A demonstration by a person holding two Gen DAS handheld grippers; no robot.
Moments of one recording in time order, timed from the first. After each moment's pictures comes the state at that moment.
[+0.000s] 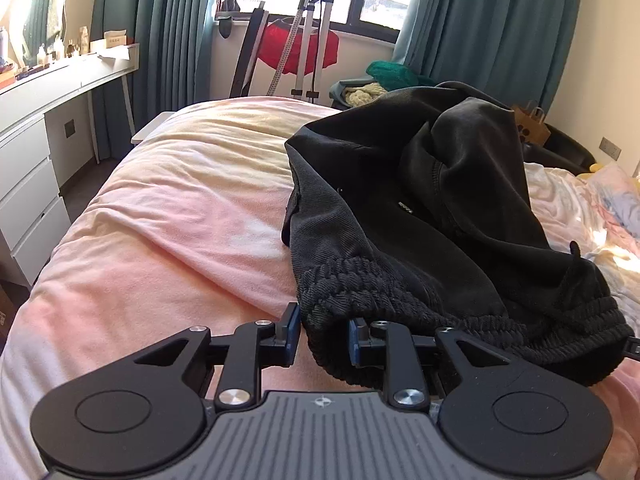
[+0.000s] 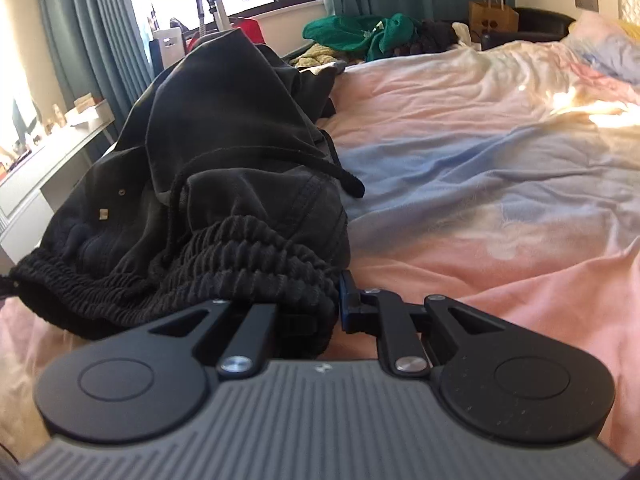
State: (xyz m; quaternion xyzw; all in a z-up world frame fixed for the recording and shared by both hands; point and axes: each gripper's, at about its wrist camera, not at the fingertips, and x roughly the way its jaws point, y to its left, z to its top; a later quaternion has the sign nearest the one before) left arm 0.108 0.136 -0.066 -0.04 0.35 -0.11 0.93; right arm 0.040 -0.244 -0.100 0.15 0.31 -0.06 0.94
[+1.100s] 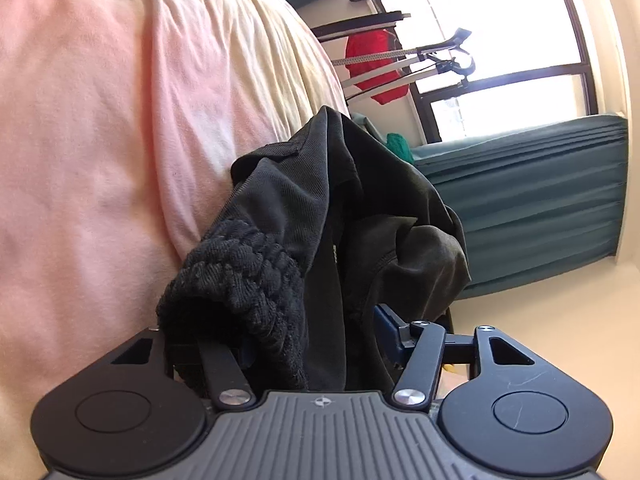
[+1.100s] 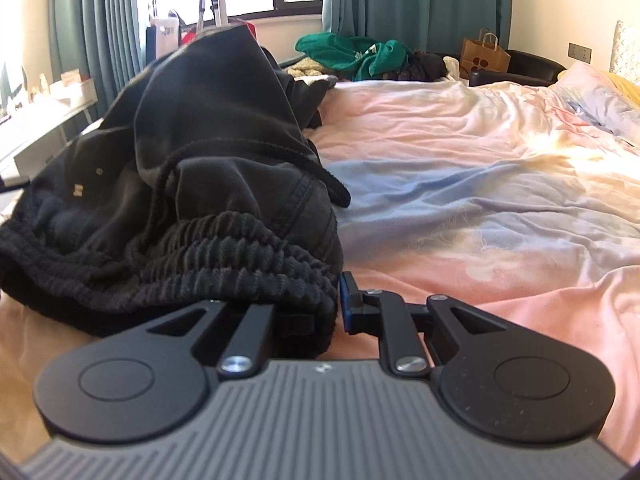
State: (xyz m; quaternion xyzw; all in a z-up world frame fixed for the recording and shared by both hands) left arm 0.139 0.158 -0.141 -0.51 0.33 -0.12 0.79; right arm 0.036 -0.231 -0.106 0.05 0.30 -0.10 0.95
